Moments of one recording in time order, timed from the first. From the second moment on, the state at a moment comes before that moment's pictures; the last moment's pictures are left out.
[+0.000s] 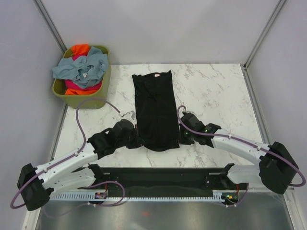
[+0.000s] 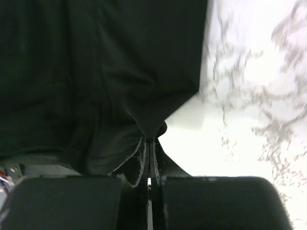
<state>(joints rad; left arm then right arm) -0.87 0.89 0.60 -0.46 -0.05 -0.89 0.79 1.22 0.66 -0.42 0.01 0.83</state>
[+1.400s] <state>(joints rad) -0.33 1.87 1.45 -0.47 0.18 -0.48 0.41 2.10 1.76 -0.61 -0.08 0.45</state>
